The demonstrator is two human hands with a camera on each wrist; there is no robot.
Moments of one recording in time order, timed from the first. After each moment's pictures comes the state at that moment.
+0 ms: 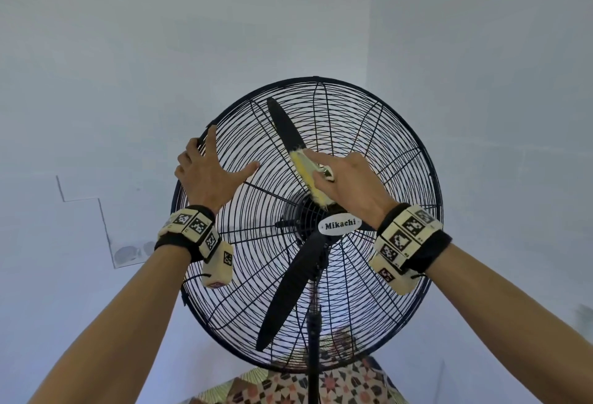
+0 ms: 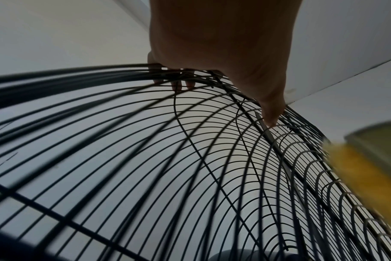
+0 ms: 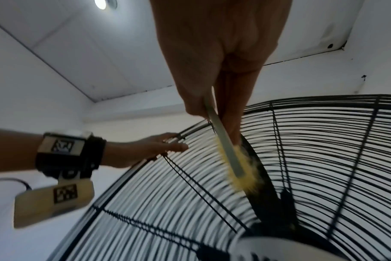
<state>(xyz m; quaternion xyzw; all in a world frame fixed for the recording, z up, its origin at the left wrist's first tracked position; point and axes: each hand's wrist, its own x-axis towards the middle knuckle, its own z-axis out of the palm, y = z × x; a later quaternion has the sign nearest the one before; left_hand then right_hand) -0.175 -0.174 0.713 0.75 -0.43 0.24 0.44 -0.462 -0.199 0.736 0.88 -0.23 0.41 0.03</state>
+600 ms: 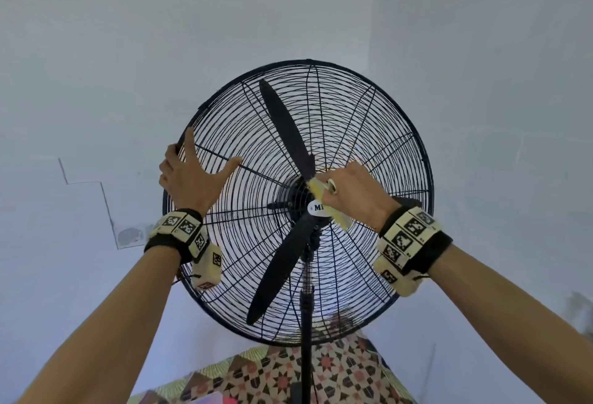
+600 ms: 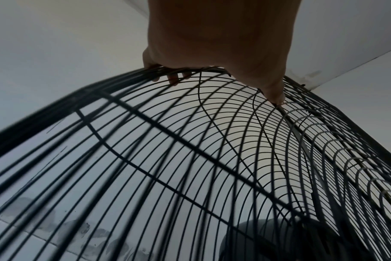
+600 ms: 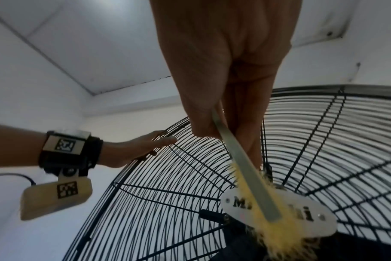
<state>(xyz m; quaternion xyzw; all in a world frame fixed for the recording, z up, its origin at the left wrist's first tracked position) -0.182 -0.154 0.673 0.77 -0.38 0.22 0.46 -0.498 -0.204 0.705 0.91 -0.29 0.30 0.03</state>
